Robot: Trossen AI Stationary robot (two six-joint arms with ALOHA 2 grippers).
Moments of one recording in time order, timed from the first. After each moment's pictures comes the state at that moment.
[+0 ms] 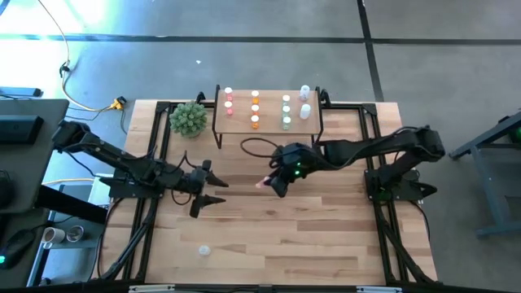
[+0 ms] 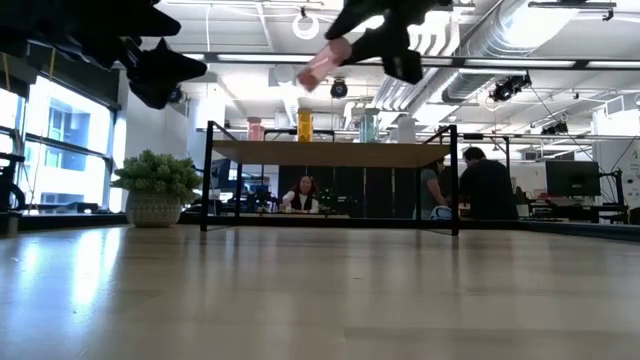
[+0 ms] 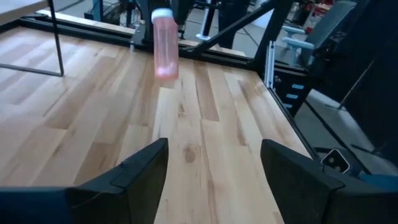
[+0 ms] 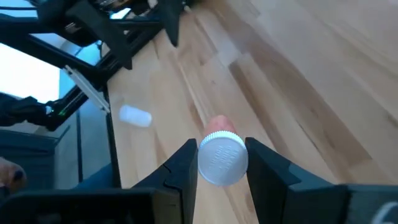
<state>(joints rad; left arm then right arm) -0.22 0.92 0.32 0.35 -0.18 -0.28 0.08 1.54 1.23 -0.36 -0.09 0.71</state>
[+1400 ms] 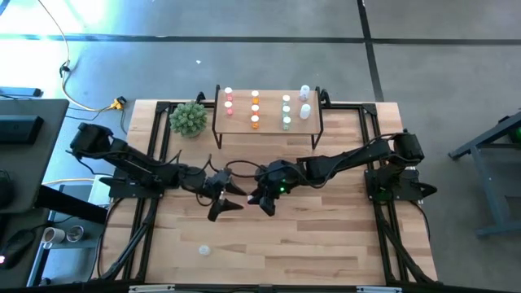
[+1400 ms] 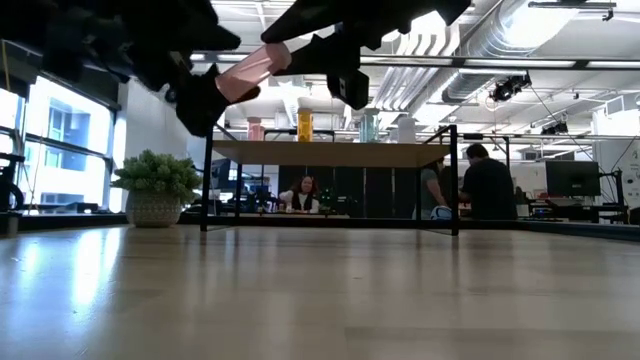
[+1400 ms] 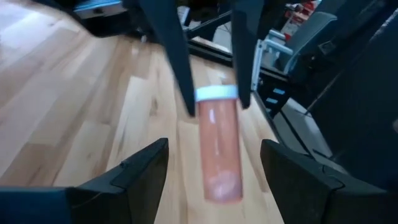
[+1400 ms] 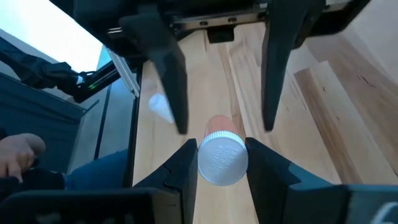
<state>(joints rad) -0.13 1.34 0.41 0.68 0.00 -0.40 0.14 1.76 1.23 -0.01 -0.18 0.58</state>
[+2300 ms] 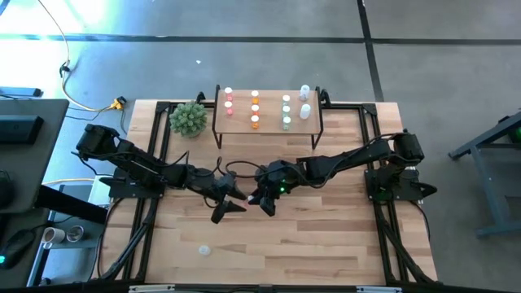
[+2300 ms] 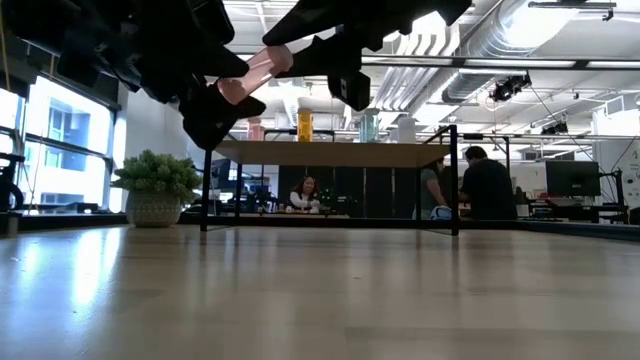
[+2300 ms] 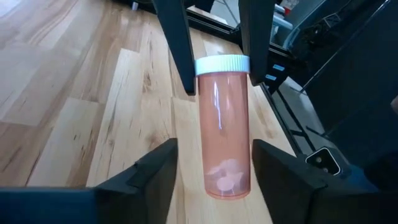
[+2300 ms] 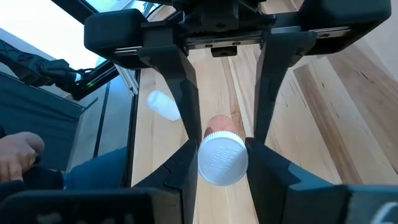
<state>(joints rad) -0.11 1.43 0.48 0.60 0.09 -0.40 0.14 1.76 1.23 -0.02 -0.18 0.58</state>
